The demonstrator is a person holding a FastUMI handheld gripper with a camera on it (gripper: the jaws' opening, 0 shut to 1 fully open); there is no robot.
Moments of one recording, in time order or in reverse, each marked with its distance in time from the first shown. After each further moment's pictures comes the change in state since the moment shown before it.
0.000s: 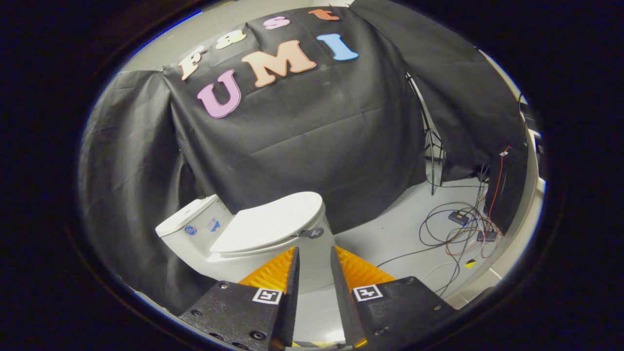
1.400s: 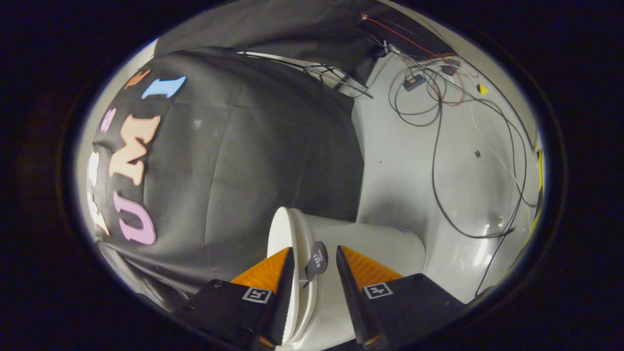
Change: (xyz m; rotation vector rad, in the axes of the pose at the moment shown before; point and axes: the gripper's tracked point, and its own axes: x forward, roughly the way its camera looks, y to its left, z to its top) arm 0.247 0.018 -0.023 1.060 -0.066 -0.001
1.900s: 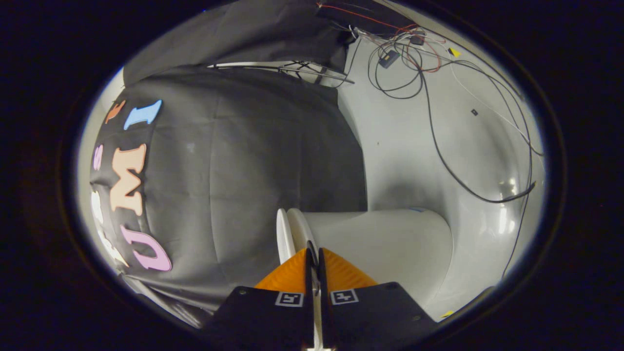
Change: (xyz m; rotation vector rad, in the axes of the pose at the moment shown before) arm 0.029 0.022 -0.010 0.165 -0.008 0.109
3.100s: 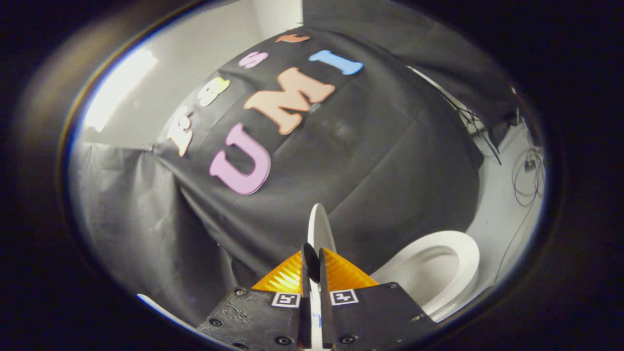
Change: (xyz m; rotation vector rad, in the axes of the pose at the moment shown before) arm -0.084 0.275 -0.206 -0.897 0.023 0.318
